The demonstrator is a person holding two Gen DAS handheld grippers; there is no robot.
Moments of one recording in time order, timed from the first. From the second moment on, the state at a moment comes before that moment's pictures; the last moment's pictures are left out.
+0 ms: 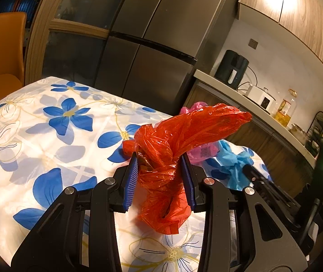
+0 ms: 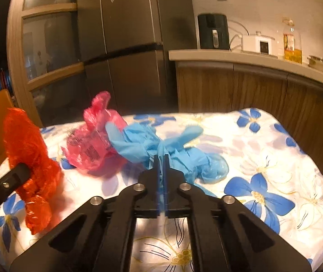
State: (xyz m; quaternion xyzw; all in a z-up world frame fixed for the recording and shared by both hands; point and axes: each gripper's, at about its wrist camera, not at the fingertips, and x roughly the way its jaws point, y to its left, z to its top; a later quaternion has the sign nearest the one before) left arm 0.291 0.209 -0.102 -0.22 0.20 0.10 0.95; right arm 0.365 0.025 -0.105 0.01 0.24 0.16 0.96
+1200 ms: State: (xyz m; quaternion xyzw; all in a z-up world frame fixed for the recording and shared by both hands) left arm 0.228 0.067 -0.026 -0.11 0.18 0.00 0.98; right arm 0.210 -0.148 -0.001 0.09 0.11 0.11 0.98
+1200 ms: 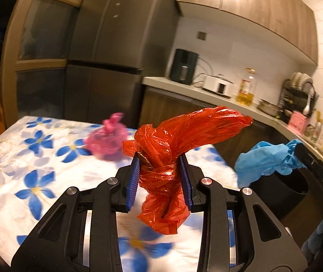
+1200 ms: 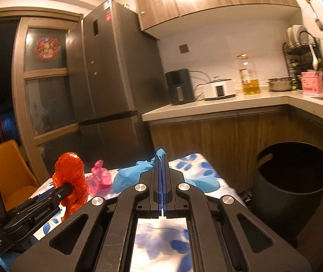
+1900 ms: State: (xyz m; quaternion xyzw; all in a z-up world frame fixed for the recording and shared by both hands) left arm 0.262 -0.096 0.003 -0.06 0.17 -0.12 0.98; right arm 0.198 -0.281 0.017 0.12 0.06 -0.01 0.99
